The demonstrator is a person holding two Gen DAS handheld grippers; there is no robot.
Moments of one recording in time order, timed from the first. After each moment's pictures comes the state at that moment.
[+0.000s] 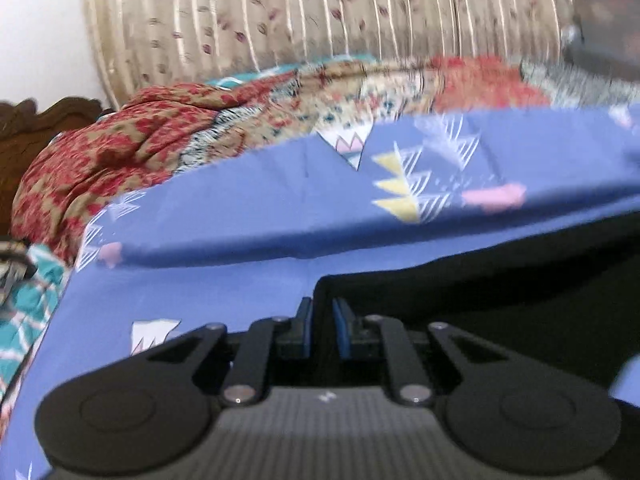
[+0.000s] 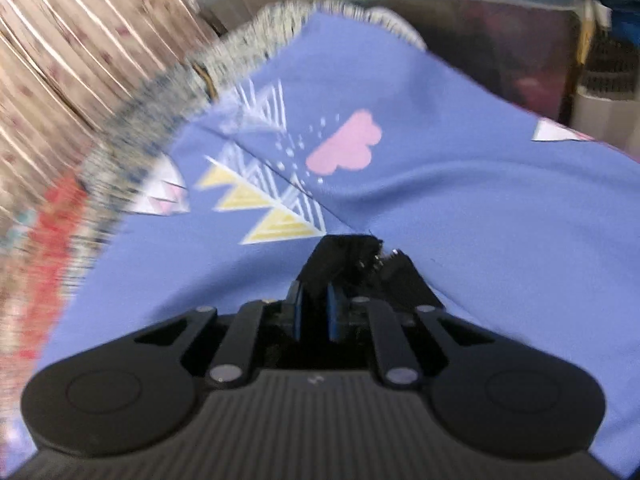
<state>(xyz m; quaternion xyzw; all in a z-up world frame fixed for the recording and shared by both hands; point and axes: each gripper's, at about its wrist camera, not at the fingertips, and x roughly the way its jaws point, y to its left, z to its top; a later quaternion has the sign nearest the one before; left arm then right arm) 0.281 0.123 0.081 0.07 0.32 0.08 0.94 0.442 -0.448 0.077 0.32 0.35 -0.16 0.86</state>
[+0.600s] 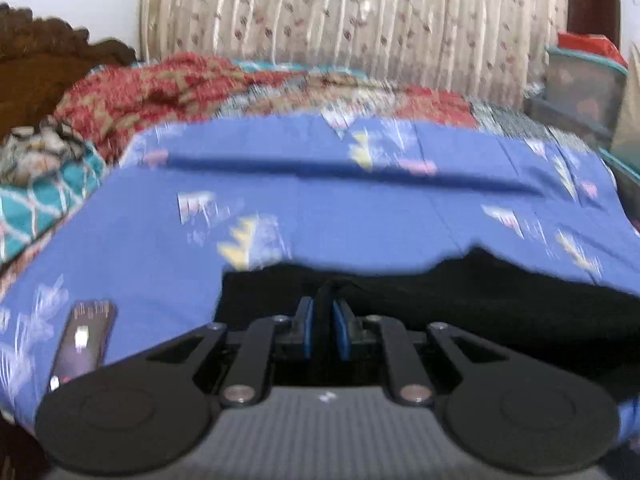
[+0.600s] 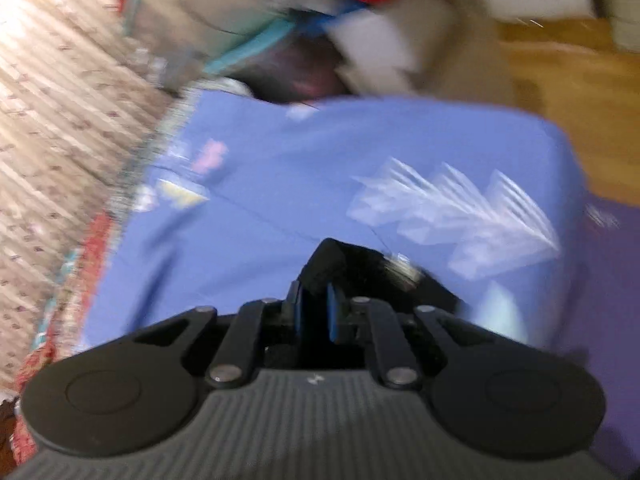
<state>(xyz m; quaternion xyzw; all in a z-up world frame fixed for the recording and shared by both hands) 0.004 0.123 0.096 -0.03 0.32 0.04 0.94 0.087 -0.526 0.075 0.41 0.31 -0.20 0.83</state>
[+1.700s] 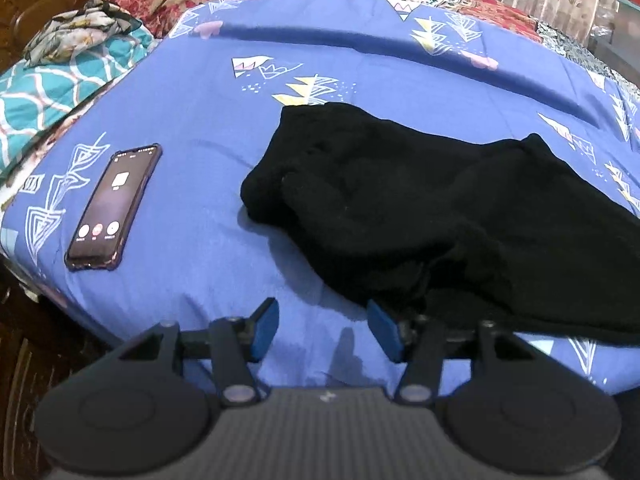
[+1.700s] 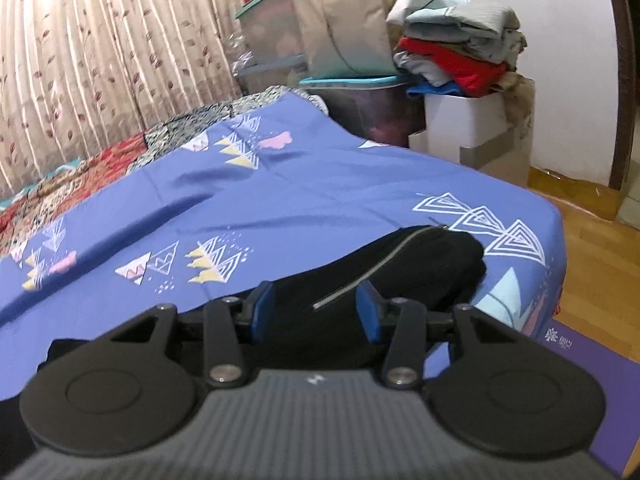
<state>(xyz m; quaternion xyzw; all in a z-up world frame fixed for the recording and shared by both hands) -0.026 0.138 0.058 -0.09 0.46 0.12 0.87 0.066 -0.359 0.074 0.16 0.25 -0.19 0.93</state>
